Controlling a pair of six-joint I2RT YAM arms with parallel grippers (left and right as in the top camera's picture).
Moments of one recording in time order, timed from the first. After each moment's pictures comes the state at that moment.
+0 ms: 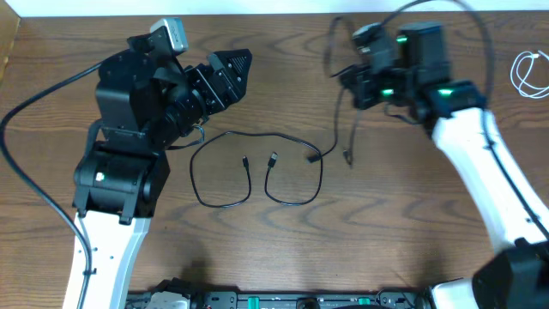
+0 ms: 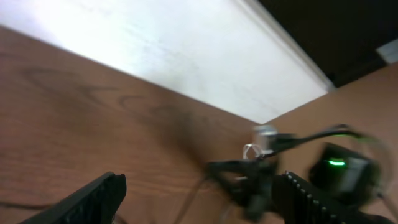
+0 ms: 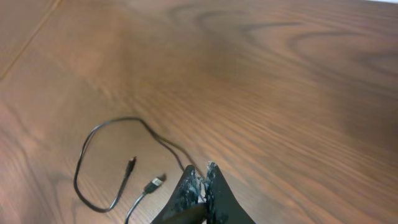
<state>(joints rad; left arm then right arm) -0.20 1.18 1.38 -0.55 0.35 -0.70 0.22 1.61 1.41 -0.55 -0.49 0.06</state>
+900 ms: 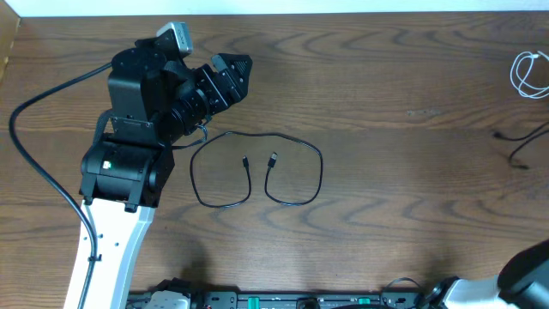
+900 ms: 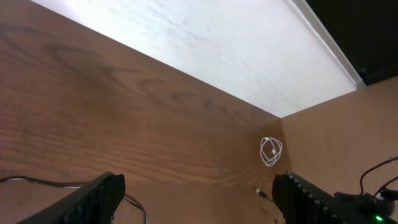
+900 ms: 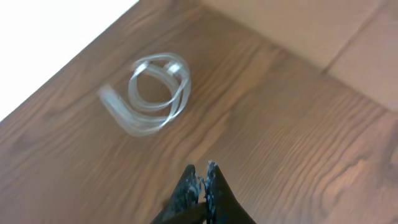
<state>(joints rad) -0.20 1.22 1.38 -0.61 0.33 -0.70 -0.68 1.65 1.41 -0.45 0.02 0.22</state>
